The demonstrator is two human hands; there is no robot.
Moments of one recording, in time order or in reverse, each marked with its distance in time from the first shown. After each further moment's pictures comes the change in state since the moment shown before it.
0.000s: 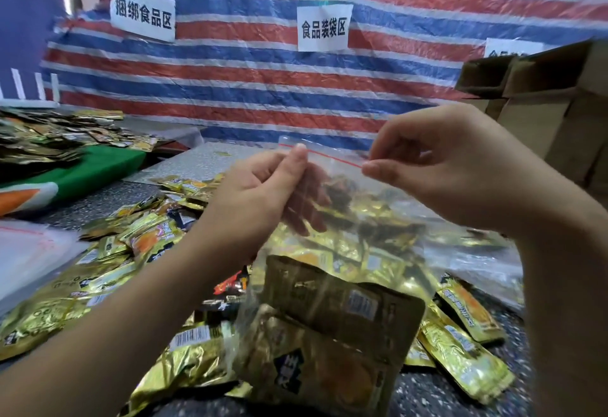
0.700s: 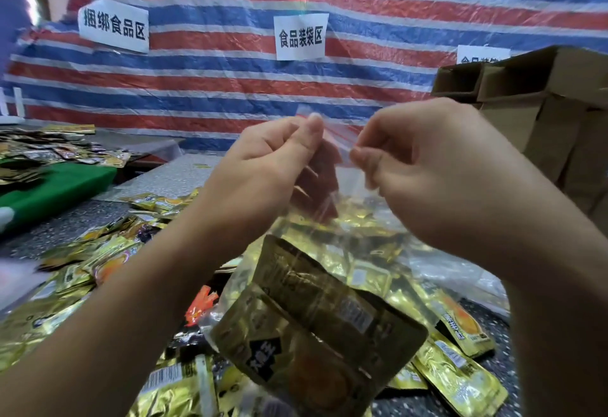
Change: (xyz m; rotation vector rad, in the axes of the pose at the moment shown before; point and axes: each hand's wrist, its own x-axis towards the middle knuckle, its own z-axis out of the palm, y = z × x) left_hand 0.039 0.017 0.016 0.007 -0.149 0.123; right_hand -0.003 -0.028 0.000 -0.164 0.158 0.226
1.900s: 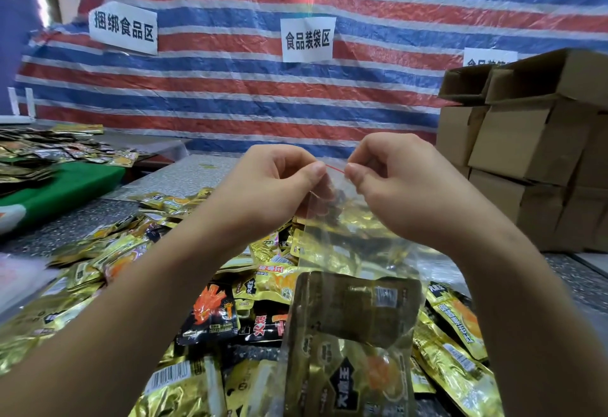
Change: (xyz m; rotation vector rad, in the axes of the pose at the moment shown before) left_hand 0.001 -0.015 -0.011 0.281 0.079 -0.195; right_hand 0.020 0.022 0.037 0.102 -0.085 0.130
